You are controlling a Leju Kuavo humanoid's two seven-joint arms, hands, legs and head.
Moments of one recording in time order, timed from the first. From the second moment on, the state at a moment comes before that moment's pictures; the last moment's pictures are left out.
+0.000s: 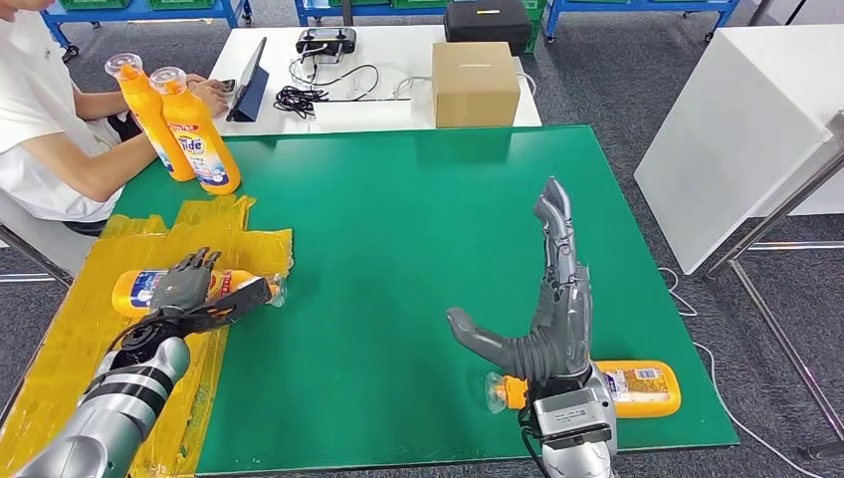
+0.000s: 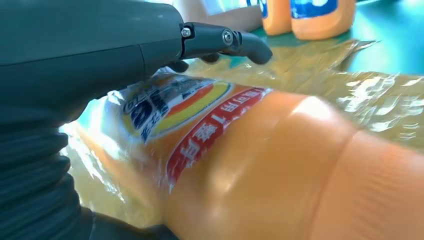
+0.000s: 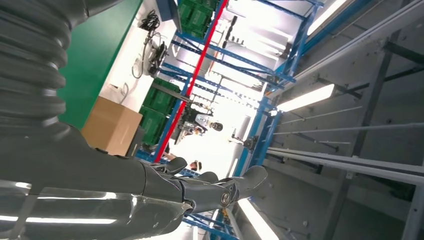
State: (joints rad) left arm -0.51 0.09 -0.06 -0.71 -1.26 0.18 0.01; right arm 0.03 0.11 0.33 -1.94 0.37 -0.21 -0.45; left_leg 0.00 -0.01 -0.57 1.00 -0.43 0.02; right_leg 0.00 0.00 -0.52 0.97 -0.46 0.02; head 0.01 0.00
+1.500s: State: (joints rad) left arm -0.05 -0.08 -0.05 -1.73 -0.60 0.40 -0.37; right arm 0.11 0.07 0.30 -1.96 0.45 -0.29 -0.44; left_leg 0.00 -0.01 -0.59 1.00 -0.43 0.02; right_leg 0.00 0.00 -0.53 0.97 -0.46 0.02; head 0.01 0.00
